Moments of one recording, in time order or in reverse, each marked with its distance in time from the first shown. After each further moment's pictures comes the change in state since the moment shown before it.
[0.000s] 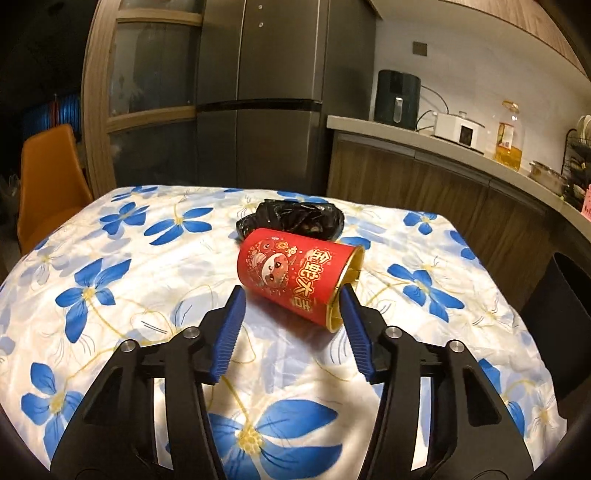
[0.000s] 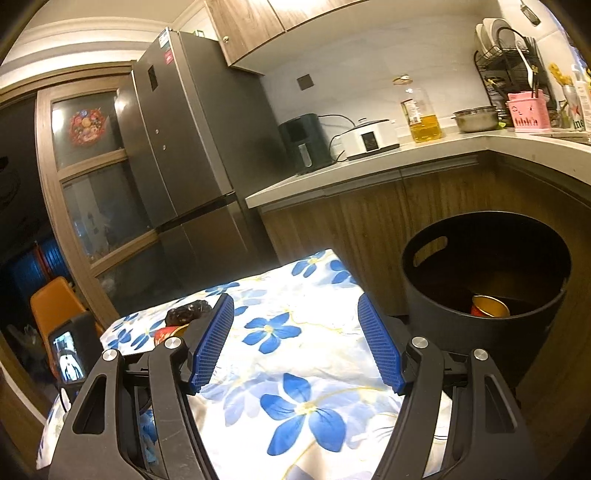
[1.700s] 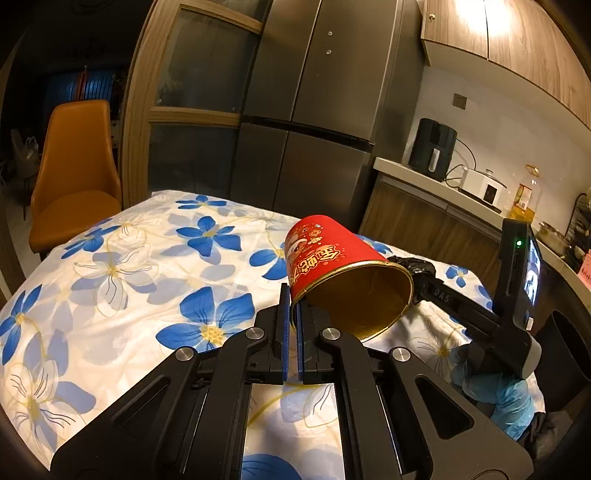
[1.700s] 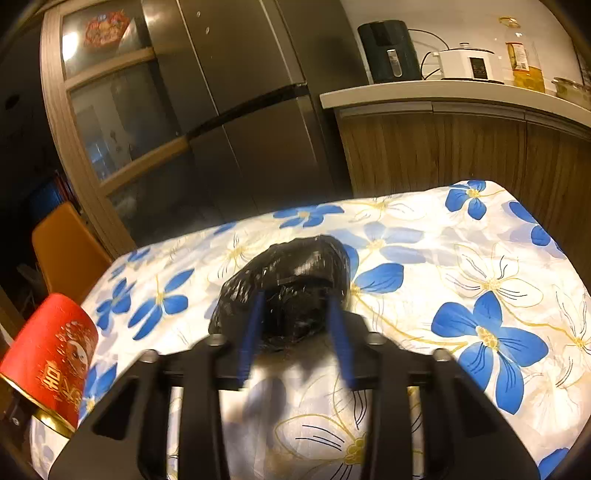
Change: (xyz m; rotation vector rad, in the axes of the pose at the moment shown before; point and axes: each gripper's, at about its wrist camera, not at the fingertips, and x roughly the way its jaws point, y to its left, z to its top) left arm -0.035 0.148 0.020 -0.172 -0.085 -0.013; right arm 0.227 0.160 -0.055 -0.128 0.330 0.118
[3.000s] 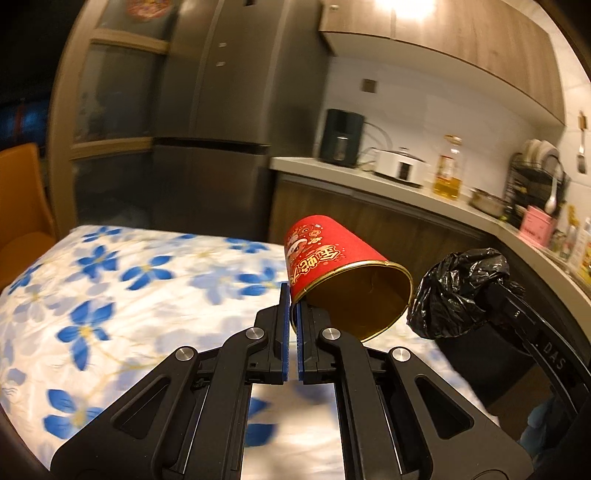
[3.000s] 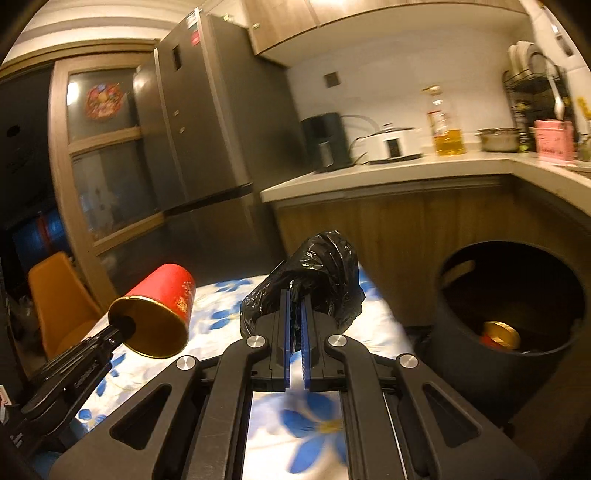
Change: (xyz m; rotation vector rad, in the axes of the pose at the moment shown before) left arm -0.047 -0.163 -0.013 0.180 -0.013 -0.252; right arm -0.236 -0.108 -0.020 0.030 -0.311 -0.137
